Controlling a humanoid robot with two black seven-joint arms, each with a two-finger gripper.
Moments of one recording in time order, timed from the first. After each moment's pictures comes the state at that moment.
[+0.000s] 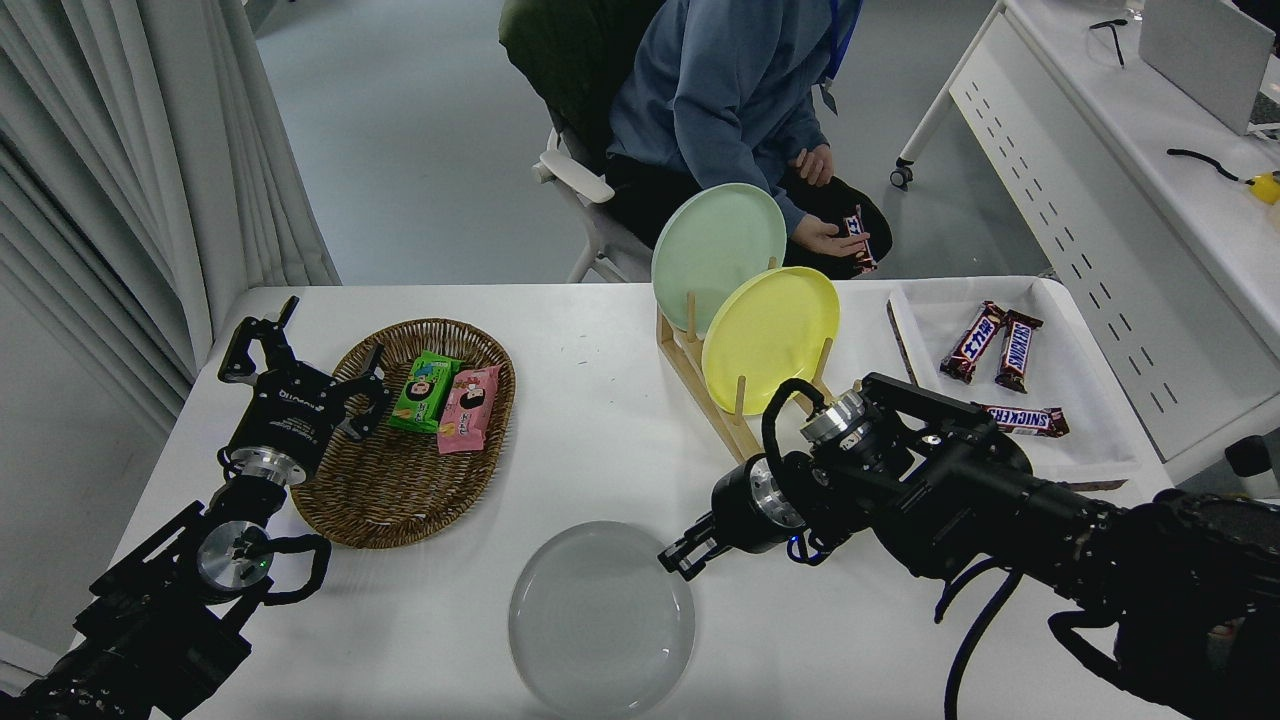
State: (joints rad) left arm -0.50 0.26 -1.08 -0.53 0.16 -0.58 -0.44; right arm 0.99 -0.03 0.20 0.72 1.13 -0.79 -0.44
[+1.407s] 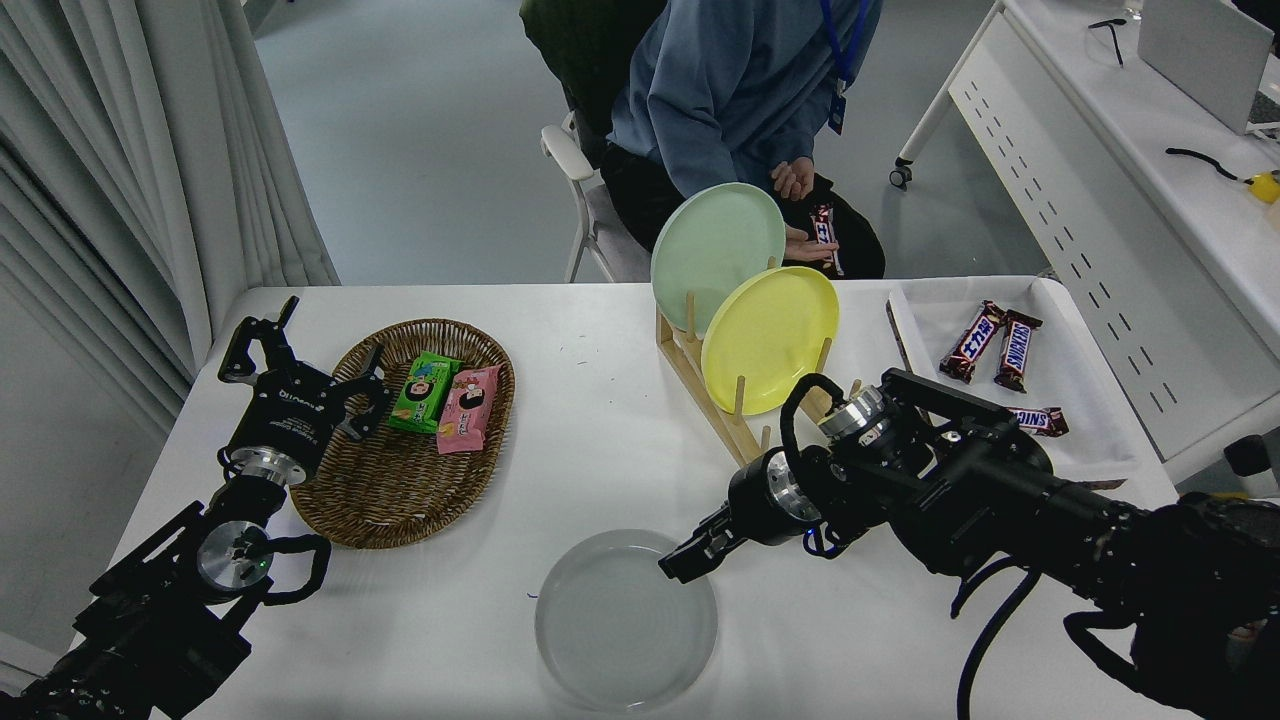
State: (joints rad) left arm -0.50 0.26 -1.08 -0.53 0.16 -0.58 -0.44; right arm 1.00 -0.05 0.25 0.78 1.09 -0.79 -0.44
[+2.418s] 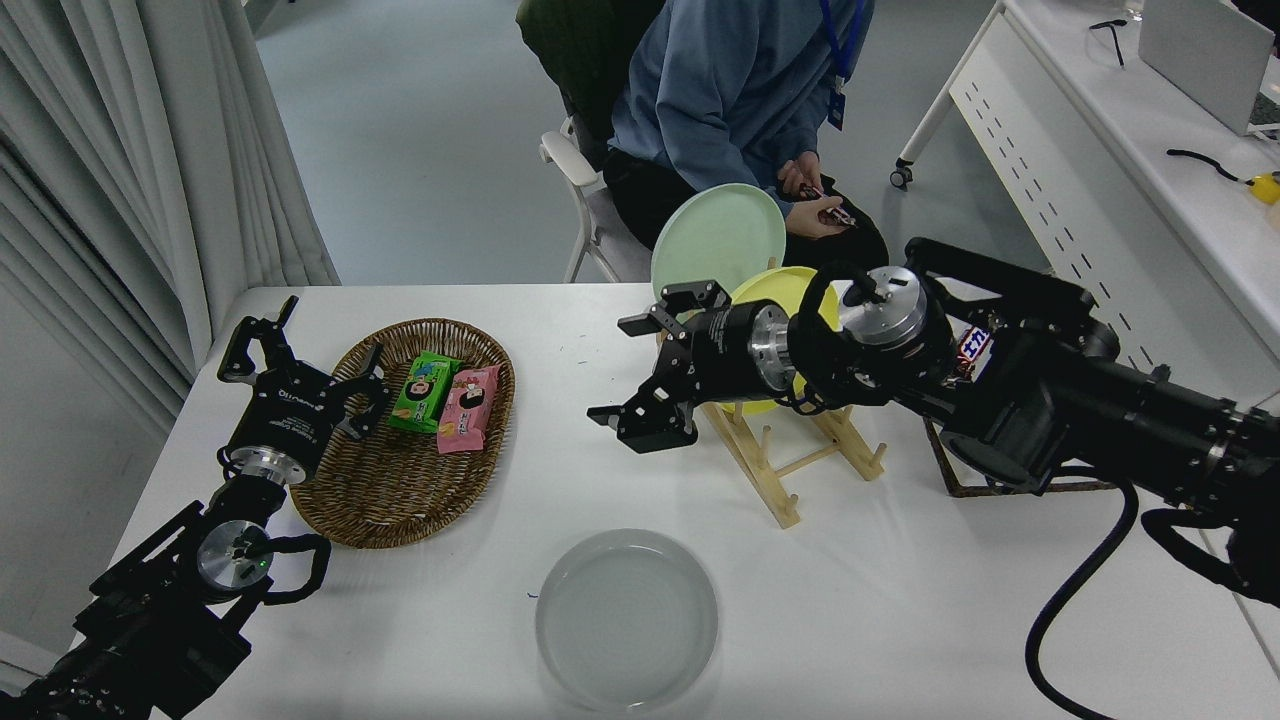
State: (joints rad) left arm -0.50 0.26 -1.08 -0.53 0.16 -0.58 -0.44; right arm 1.24 -0.25 0.28 1.07 0.82 -0.24 -0.44
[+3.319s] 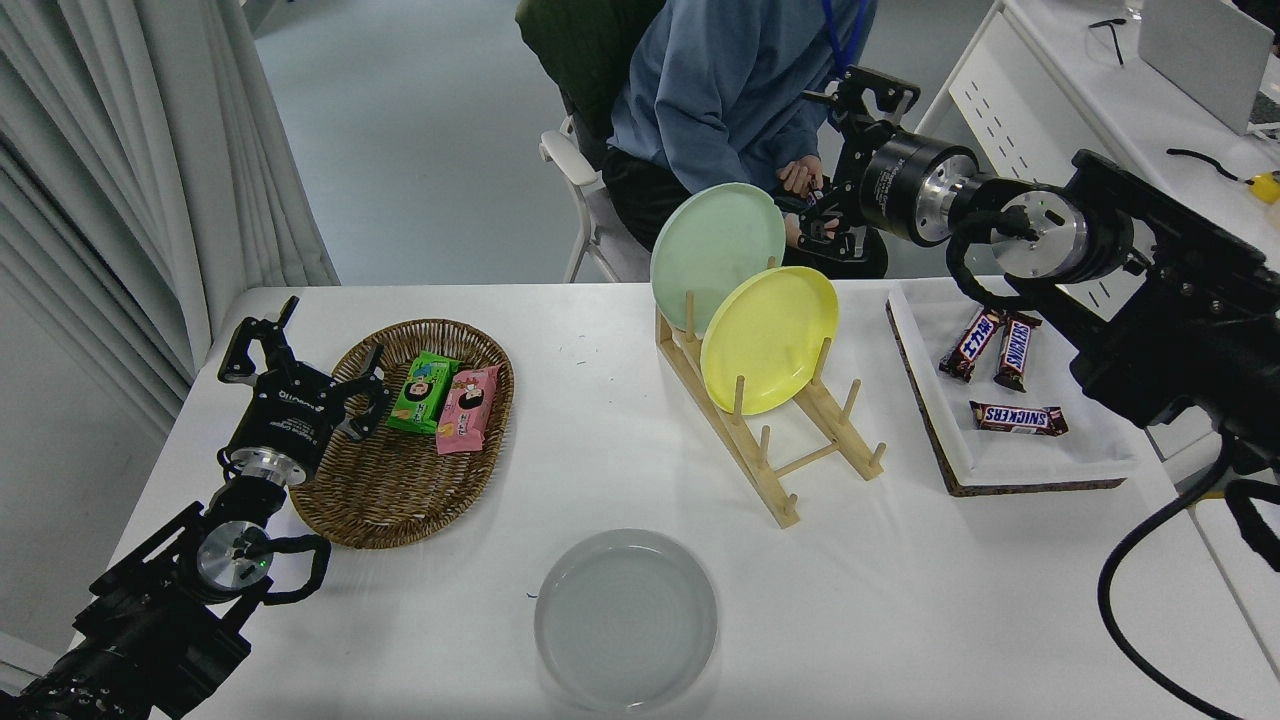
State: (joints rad) left arm -0.50 0.26 -1.08 -0.53 0.16 -0.58 -0.44; right arm 1.11 -0.38 0.65 0.89 -0.06 -0.06 -0.18
